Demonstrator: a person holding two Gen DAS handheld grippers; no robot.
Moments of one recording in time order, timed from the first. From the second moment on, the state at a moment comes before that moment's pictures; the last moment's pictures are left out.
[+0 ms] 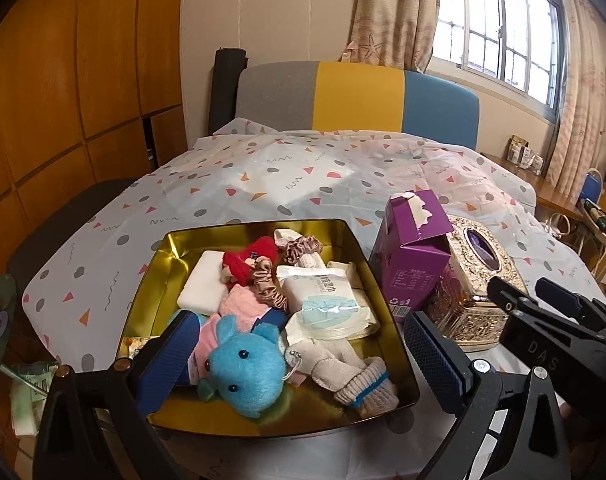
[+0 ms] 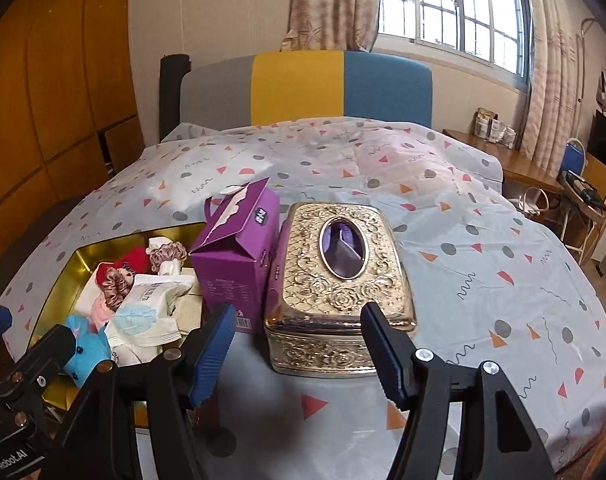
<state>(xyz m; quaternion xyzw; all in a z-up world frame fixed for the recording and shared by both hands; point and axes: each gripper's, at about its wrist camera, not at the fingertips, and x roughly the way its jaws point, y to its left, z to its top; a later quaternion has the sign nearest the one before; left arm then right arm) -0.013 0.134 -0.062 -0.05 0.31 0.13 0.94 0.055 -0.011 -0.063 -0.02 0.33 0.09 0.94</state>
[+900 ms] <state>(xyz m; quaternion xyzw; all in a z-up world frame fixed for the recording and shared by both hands) -0.017 0.138 -0.066 -0.05 0.31 0.15 0.94 0.053 0.001 -0.068 -0.02 0.33 0.10 0.94</state>
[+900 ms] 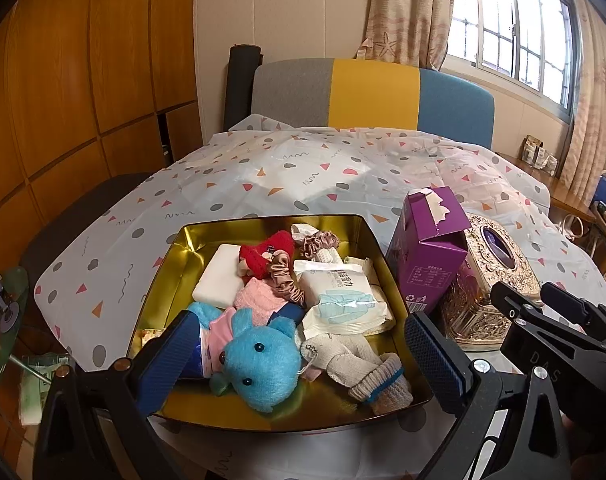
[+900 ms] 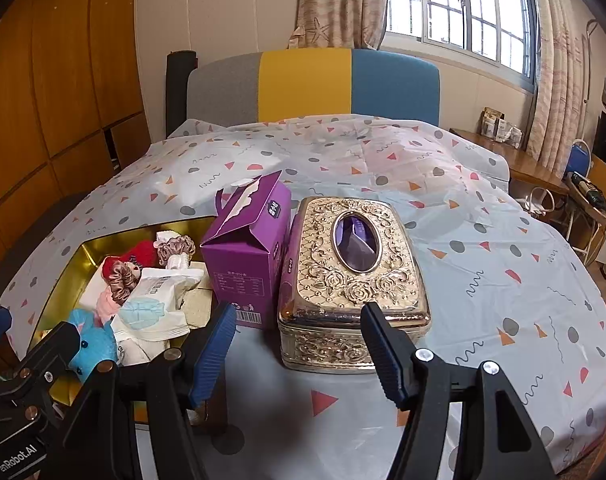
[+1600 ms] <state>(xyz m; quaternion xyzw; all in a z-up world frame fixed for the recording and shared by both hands) -0.018 0.138 -0.067 -0.06 0.32 0.15 0.93 0.054 0.003 -0.069 -0.02 0.34 0.10 0.94</state>
